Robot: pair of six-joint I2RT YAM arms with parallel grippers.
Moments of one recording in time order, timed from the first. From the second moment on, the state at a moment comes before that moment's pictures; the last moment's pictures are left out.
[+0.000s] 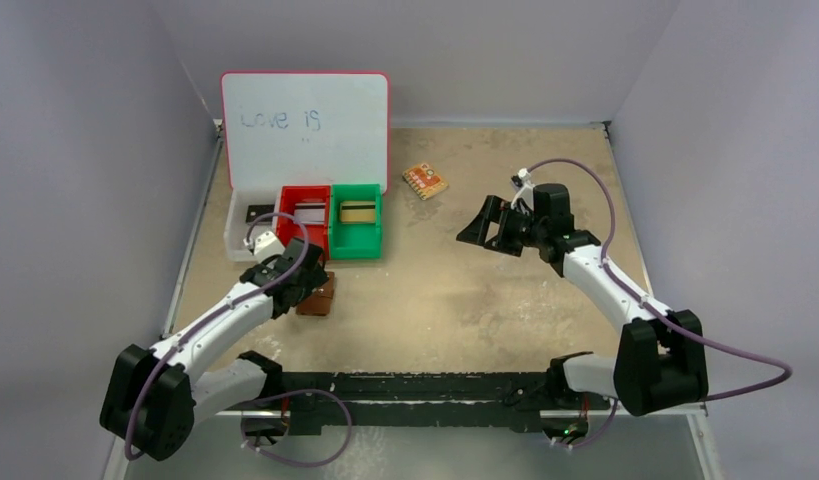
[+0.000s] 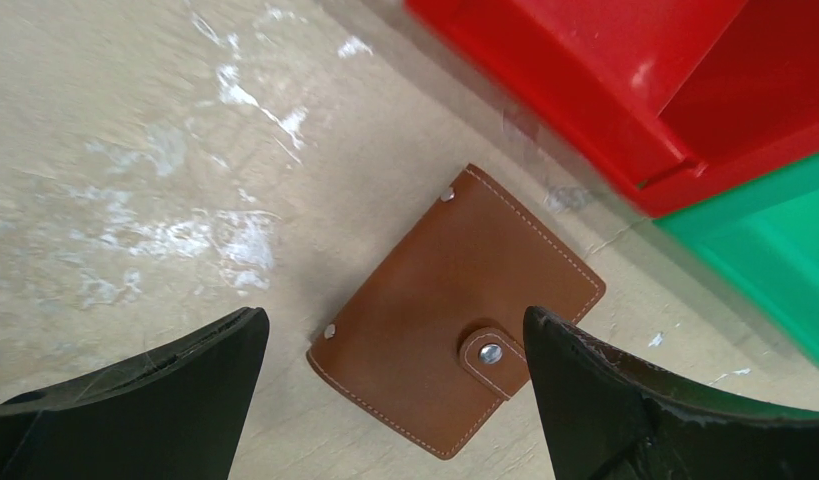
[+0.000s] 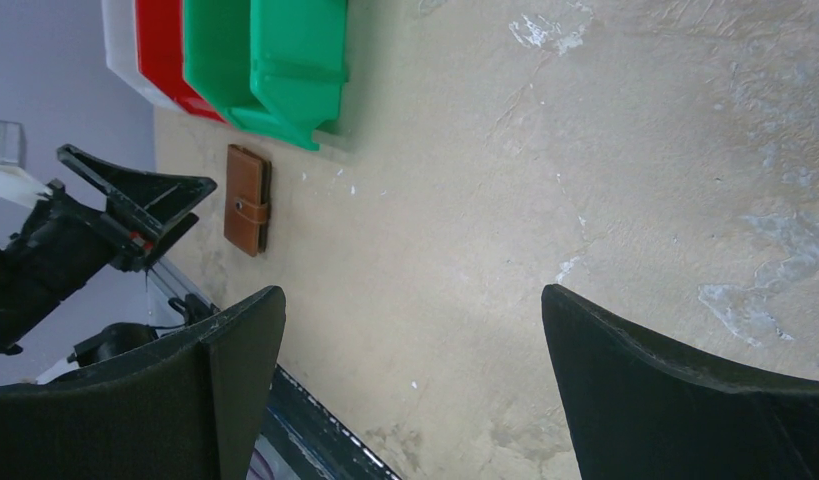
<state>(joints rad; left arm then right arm) -0.44 1.05 0.59 -0.68 -0.55 -1.05 0.21 1.27 0.79 -0.21 -0.52 0.56</state>
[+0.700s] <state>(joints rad) -0.49 1.20 0.49 -0.26 -0.27 -0.92 0.21 1.30 0.79 -0.21 -0.51 0.58</state>
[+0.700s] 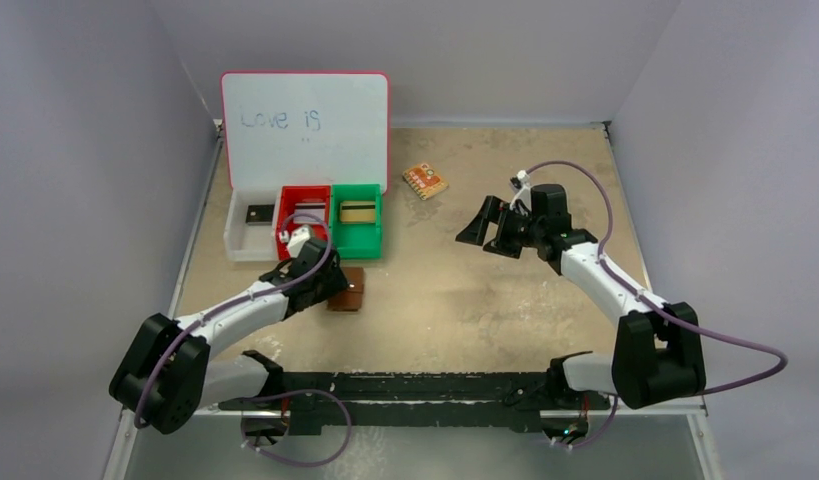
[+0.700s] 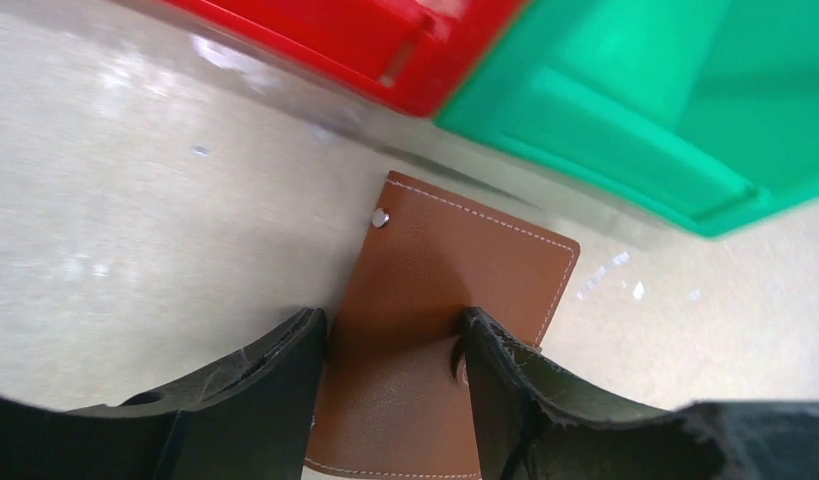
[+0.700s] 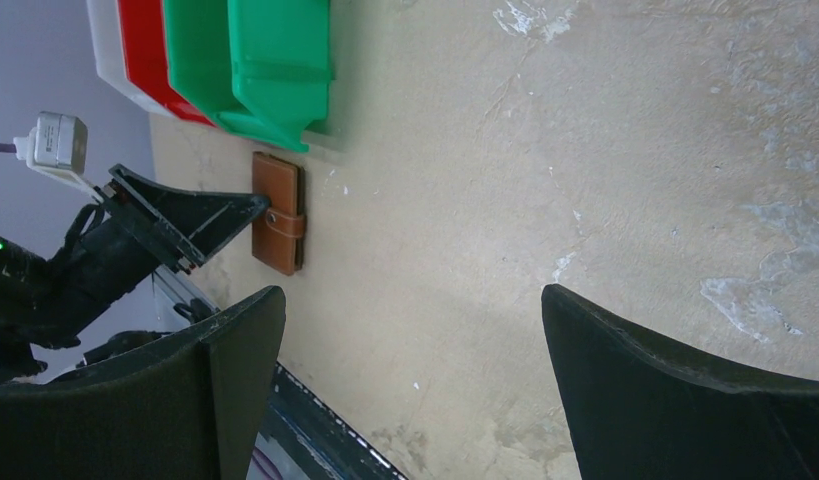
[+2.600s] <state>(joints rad) -0.90 0.89 0.38 -0.36 -0.60 -1.17 1.02 1.82 1.21 -0.51 0.32 0.66</state>
